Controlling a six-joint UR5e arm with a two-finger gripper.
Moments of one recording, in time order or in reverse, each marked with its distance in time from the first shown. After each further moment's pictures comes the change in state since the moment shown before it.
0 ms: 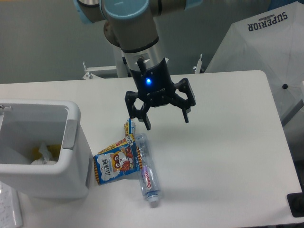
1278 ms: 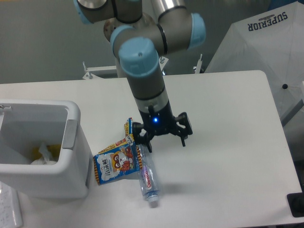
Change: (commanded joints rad) arm 0.012 -0.187 -0.127 0.141 -0.015 -0.095
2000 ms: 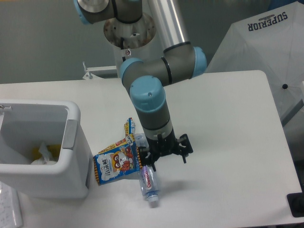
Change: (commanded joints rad) arm -0.011 -0.163 0.047 0.101 -0.011 -0.146
